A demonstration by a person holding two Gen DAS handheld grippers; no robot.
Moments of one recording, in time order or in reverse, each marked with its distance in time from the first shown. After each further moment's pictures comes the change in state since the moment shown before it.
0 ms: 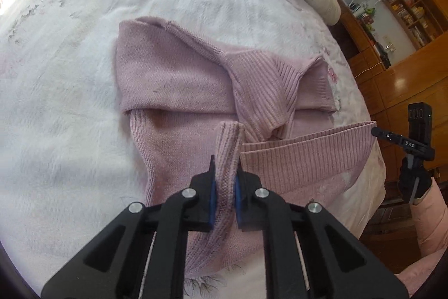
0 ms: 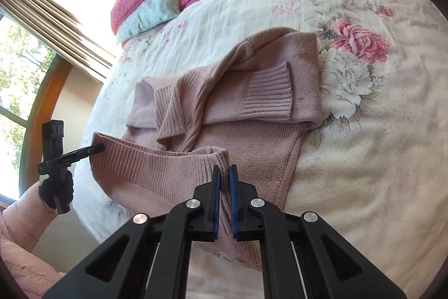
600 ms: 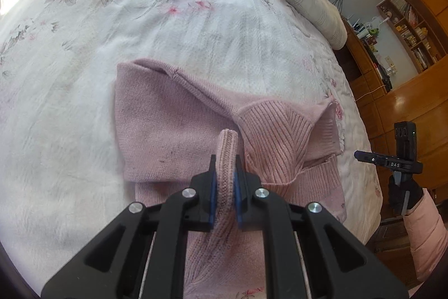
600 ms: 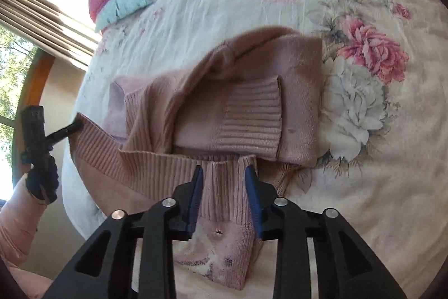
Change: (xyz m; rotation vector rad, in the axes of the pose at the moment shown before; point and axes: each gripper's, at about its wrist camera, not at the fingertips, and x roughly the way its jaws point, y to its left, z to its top) left arm 0.035 0.023 0.058 -0.069 -0.024 0.003; right arm 0.083 -0.025 0.059 -0.007 0.197 -0.084
